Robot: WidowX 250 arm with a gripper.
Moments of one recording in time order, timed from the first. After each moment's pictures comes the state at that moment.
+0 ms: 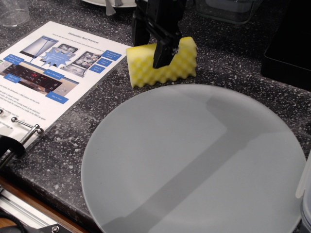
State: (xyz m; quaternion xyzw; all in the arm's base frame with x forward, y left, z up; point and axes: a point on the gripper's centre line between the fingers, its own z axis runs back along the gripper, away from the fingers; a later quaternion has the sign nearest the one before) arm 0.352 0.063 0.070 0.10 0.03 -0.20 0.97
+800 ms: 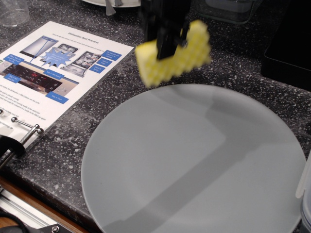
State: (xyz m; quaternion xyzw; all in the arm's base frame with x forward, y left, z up) arm 0.335 0.032 0.108 0.03 -0.01 -0.21 0.98
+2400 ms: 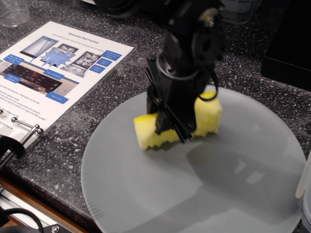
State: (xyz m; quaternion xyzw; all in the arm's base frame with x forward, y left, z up) arm 0.228 -0.038 0.070 0.13 -0.03 -0.30 0.95
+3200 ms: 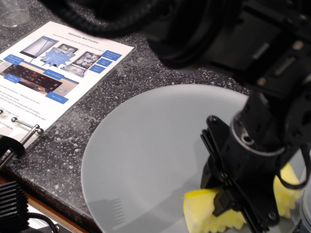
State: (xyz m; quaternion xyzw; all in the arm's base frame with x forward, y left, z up) arm 0.169 -0.127 0.077 0.07 0.01 -0.33 0.94
